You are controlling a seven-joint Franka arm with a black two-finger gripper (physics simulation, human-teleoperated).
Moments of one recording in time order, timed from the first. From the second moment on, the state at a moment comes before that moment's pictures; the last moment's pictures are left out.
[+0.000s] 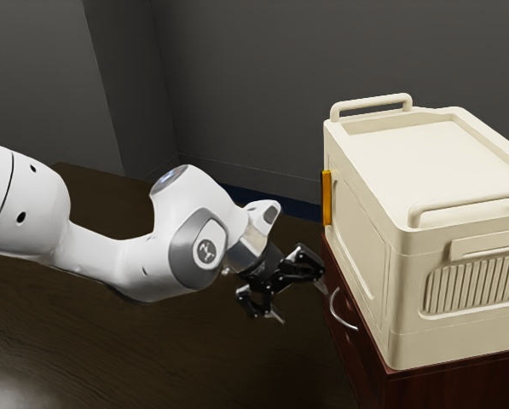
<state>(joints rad) -0.10 0.08 -0.42 -2.28 -0.75 2.76 -0.51</state>
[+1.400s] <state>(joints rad) -0.13 0.15 -0.38 -2.29 -0.75 2.75 -0.52</state>
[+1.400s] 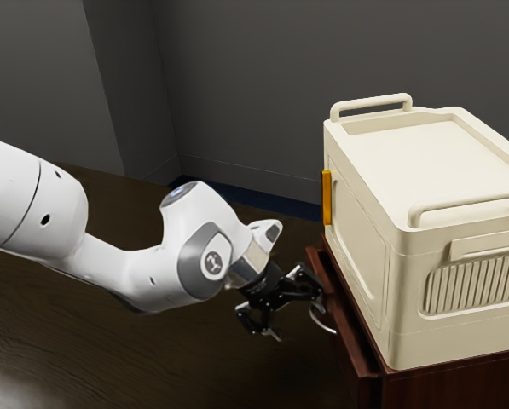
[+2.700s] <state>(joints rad) -0.09 -0.13 -0.34 -2.58 -0.74 2.68 -0.54</state>
